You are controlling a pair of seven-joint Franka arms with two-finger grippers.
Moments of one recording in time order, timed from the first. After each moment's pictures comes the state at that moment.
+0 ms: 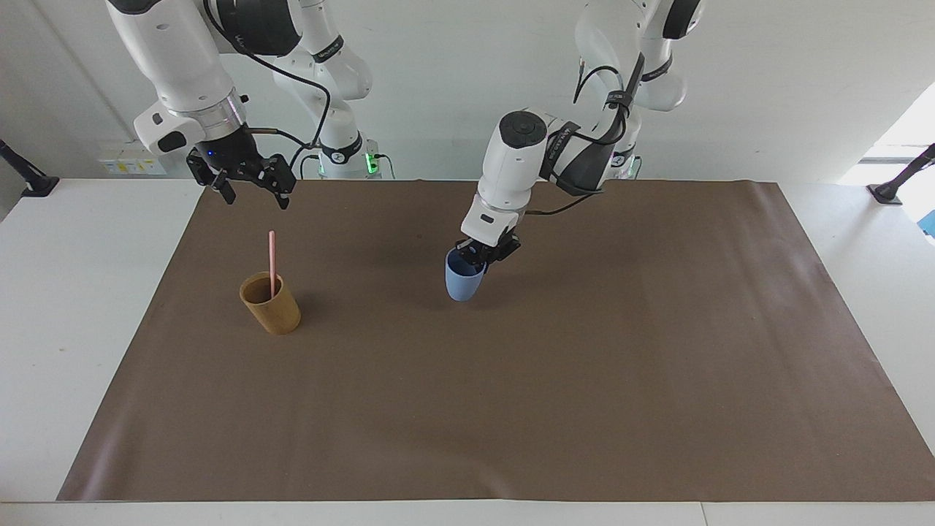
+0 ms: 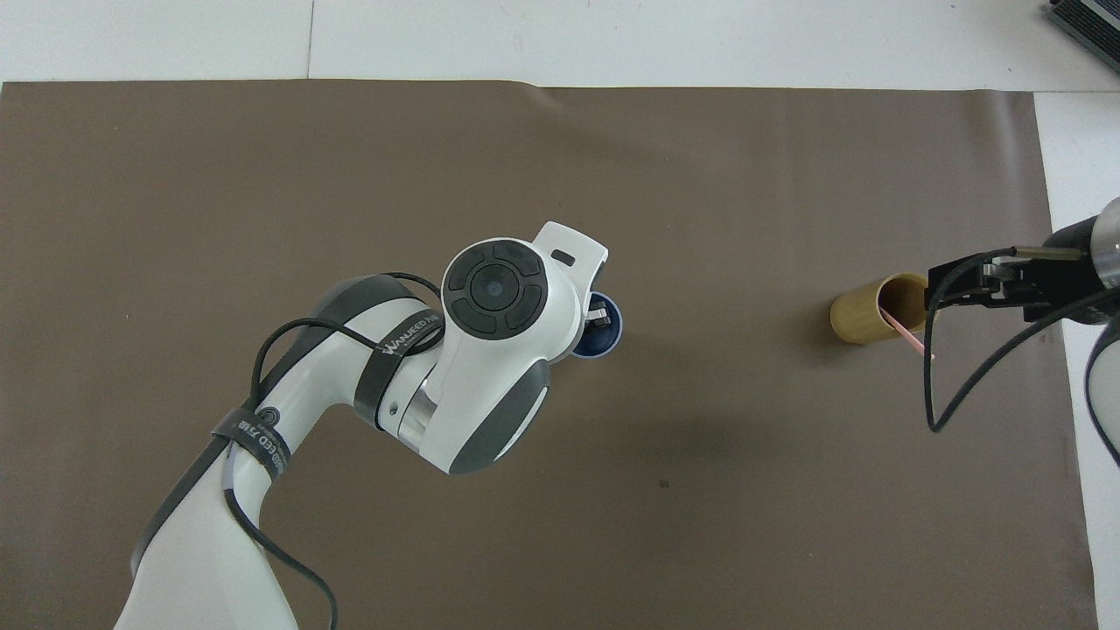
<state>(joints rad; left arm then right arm) -0.63 0.33 -0.09 -1.69 -0.09 2.14 -0.90 -0.15 -0.03 0.17 -1.65 0.00 1.60 0.15</state>
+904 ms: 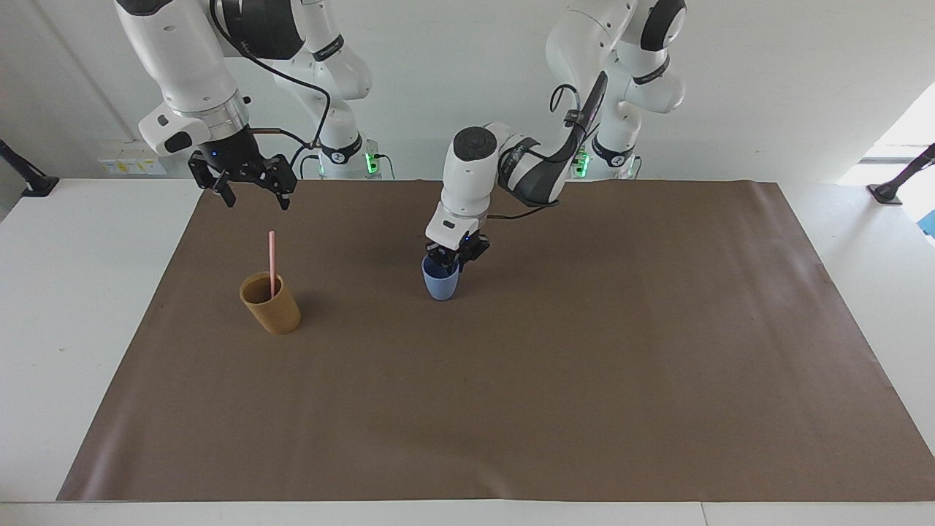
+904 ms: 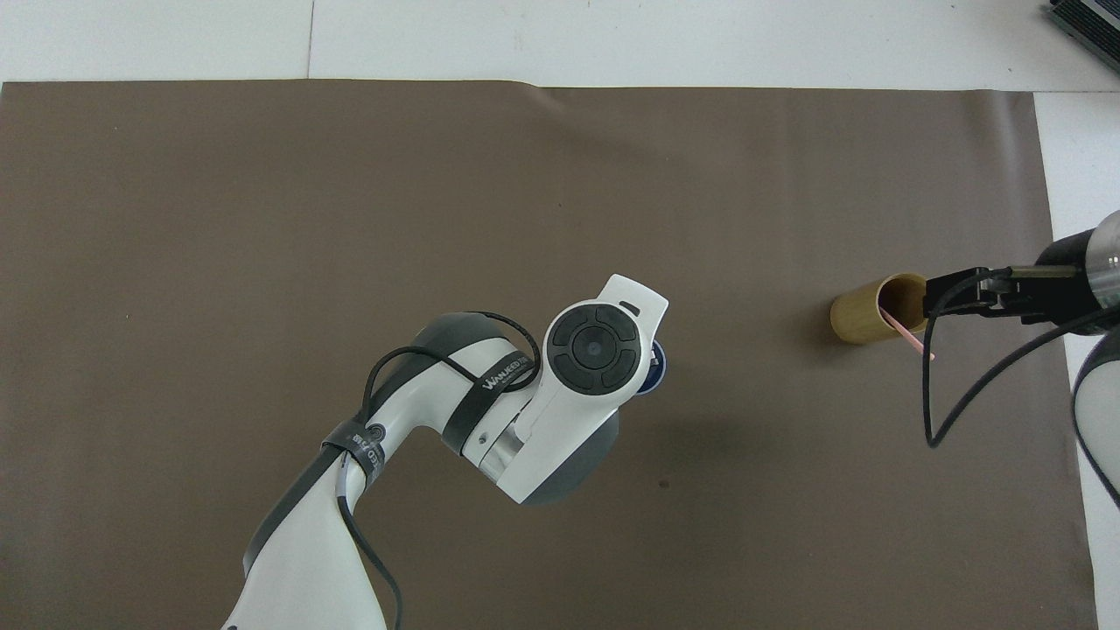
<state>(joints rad) -0.73 0.42 -0.08 -1.70 -0.06 2.21 -0.99 -0.15 -0.07 0.17 -1.73 0.00 1.66 0.09</state>
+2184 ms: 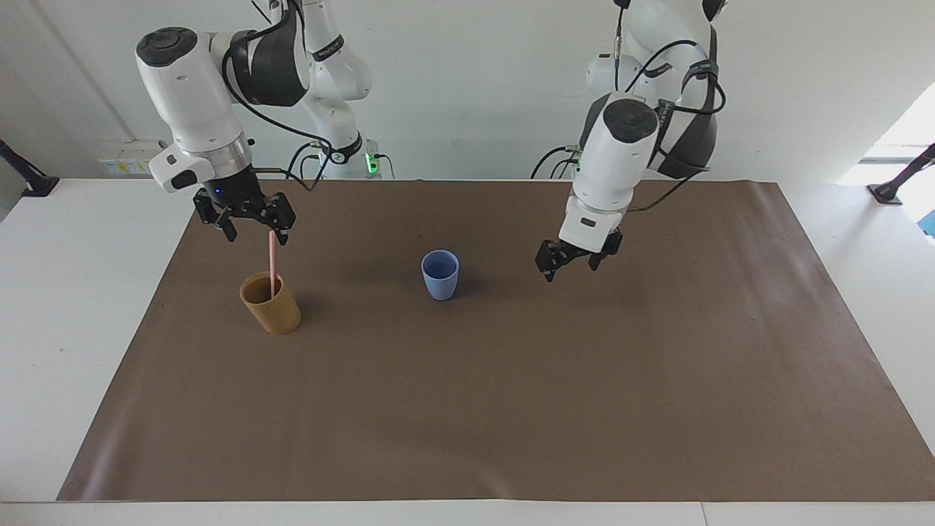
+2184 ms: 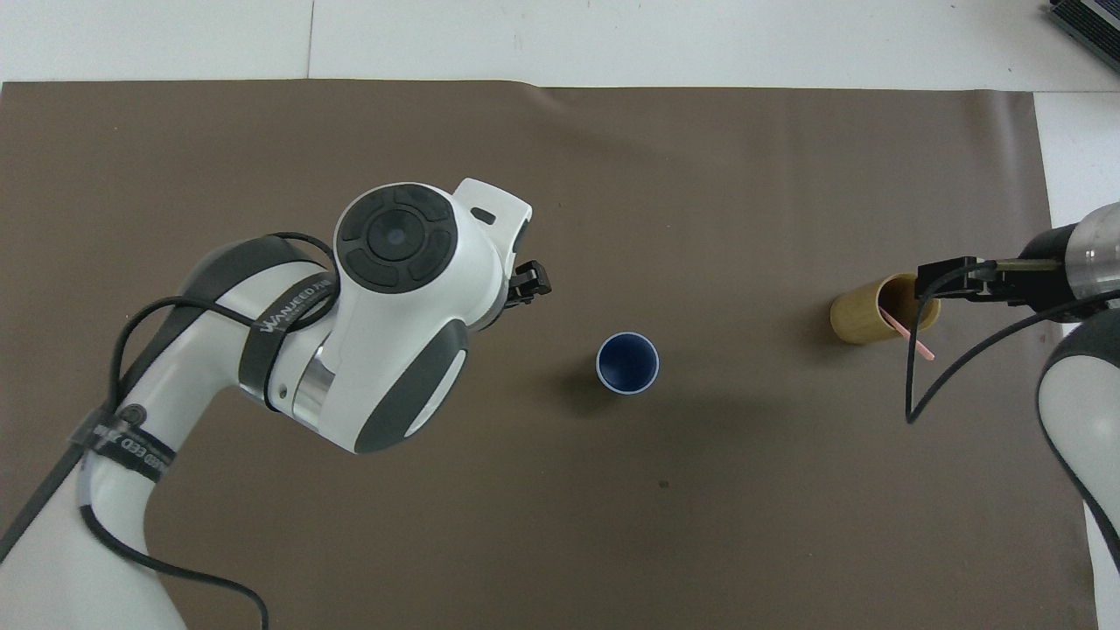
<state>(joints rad) -0.36 0.20 -0.05 -1.71 -0.02 1.94 -0.62 -0.18 -0.08 0.16 -1.94 0.00 1.96 0.08</state>
